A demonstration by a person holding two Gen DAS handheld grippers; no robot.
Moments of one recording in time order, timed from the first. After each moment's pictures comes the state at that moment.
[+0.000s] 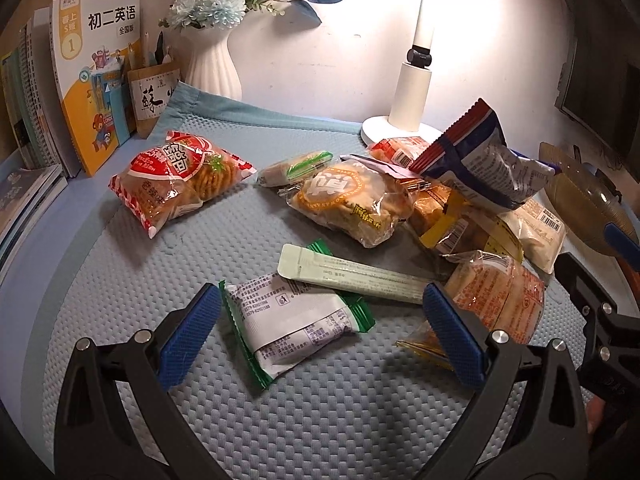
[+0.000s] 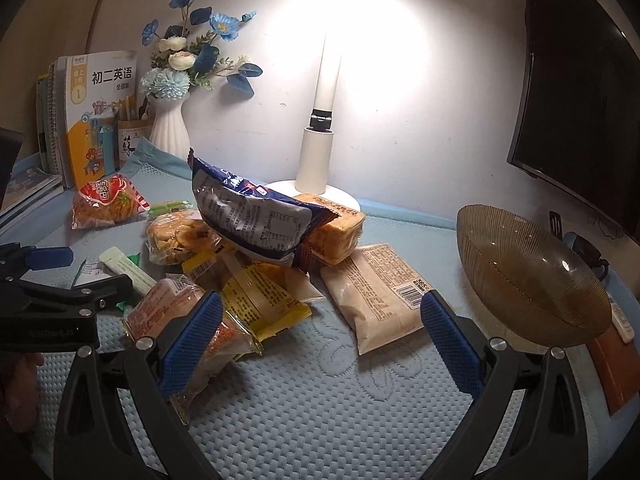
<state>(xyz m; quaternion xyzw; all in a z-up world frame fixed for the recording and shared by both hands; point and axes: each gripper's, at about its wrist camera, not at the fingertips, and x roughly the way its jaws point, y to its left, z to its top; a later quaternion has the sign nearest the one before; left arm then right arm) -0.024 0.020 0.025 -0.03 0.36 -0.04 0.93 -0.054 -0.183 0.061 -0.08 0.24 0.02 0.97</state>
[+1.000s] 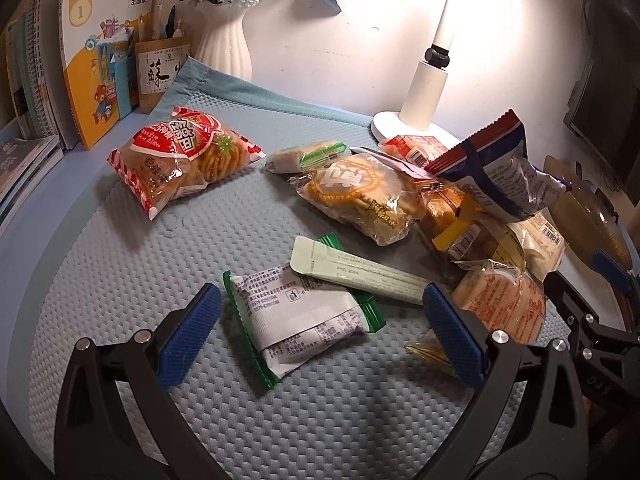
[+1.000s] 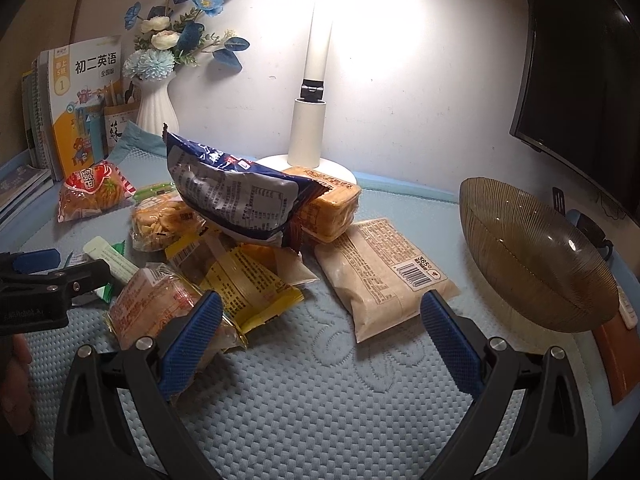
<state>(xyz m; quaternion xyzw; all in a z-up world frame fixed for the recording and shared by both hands) -0.020 0.037 0.018 -0.07 0.38 -0.05 0.92 -0.036 -0.190 0.052 -0.07 0.29 0.01 0.95</state>
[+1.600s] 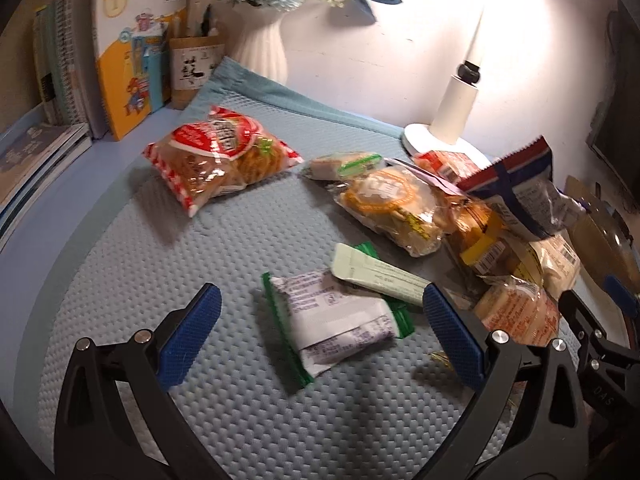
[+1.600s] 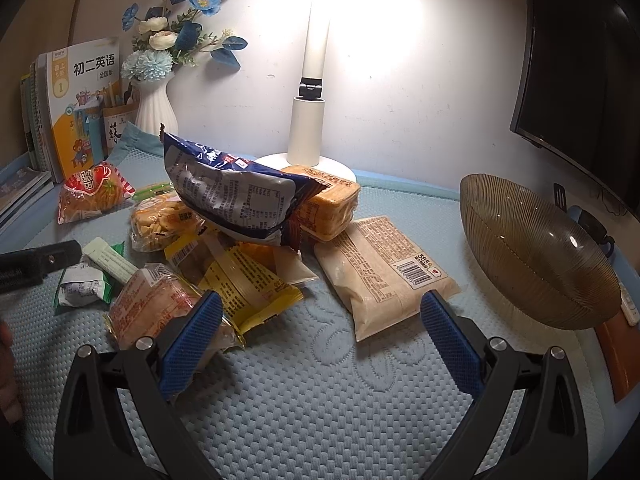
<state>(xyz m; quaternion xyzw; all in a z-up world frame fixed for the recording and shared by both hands) -0.025 0.055 0.025 -0.10 0.38 0.01 0.92 -0.036 -0.191 0.051 -0.06 0.30 0.01 0.95</state>
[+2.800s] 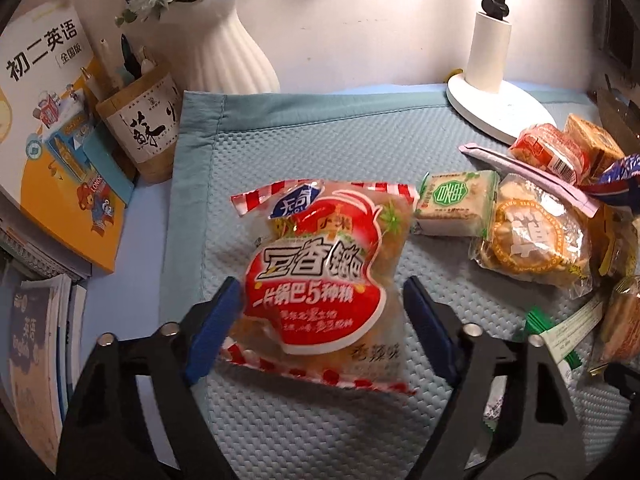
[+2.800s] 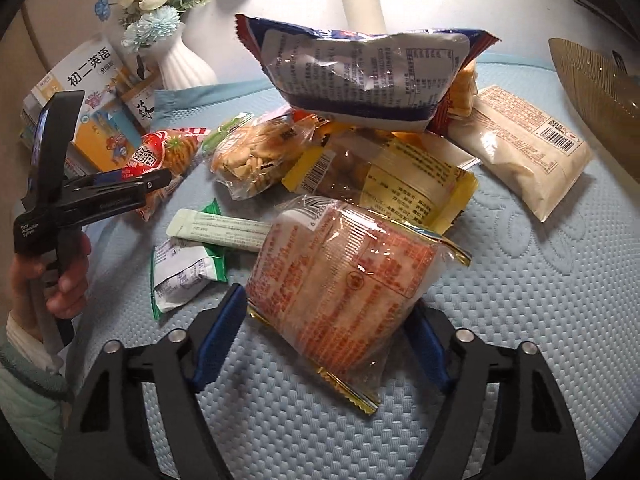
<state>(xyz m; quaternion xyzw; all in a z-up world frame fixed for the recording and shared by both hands) 0.101 0.112 0.032 0.13 0.45 -0.07 0.88 -0.017 -0.126 0.023 0.11 0.47 0.10 0.87</state>
